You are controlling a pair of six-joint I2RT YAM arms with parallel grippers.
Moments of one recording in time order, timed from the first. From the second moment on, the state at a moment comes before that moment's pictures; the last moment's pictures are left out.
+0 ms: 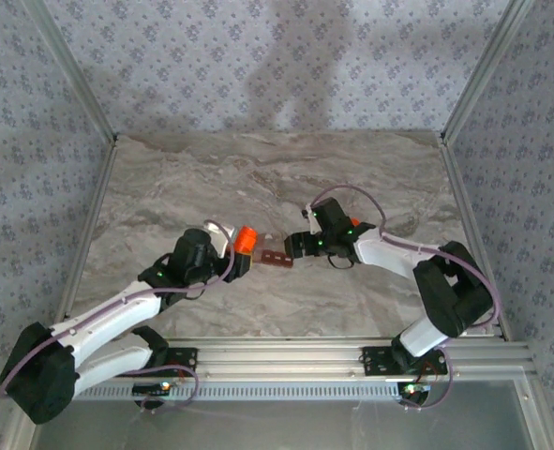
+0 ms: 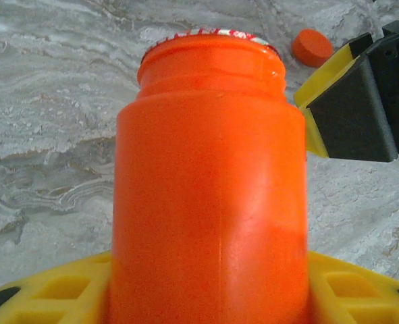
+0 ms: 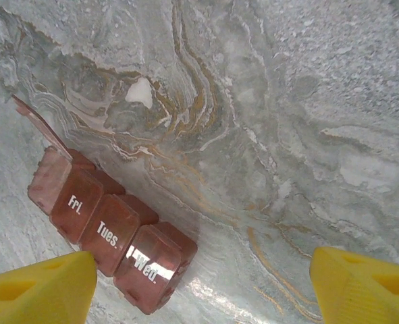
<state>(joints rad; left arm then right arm) -0.67 1.00 0.47 -0.08 0.13 -0.28 0.61 1.56 0.84 -0.21 -0.20 0.38</state>
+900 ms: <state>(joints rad) -0.68 1.18 0.48 -0.12 0.15 -0.30 0.67 1.66 0.89 -0.22 -0.11 0.31</state>
